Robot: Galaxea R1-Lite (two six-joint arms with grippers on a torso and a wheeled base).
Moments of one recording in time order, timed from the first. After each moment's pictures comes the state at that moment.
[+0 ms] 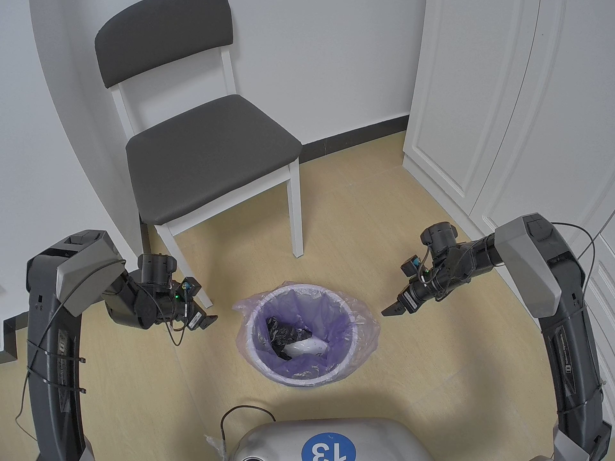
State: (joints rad) left arm -0.05 2.51 -1.16 -0.61 -0.17 0.70; right arm 0.21 2.68 -1.86 0.18 0.31 -0.49
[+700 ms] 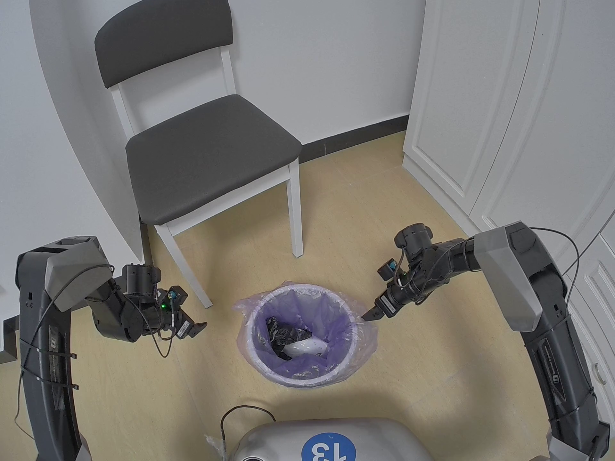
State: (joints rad) left arm 0.01 2.47 -1.01 -0.74 -0.21 0.70; right arm 0.31 2.75 -2.00 0.27 0.29 -0.41
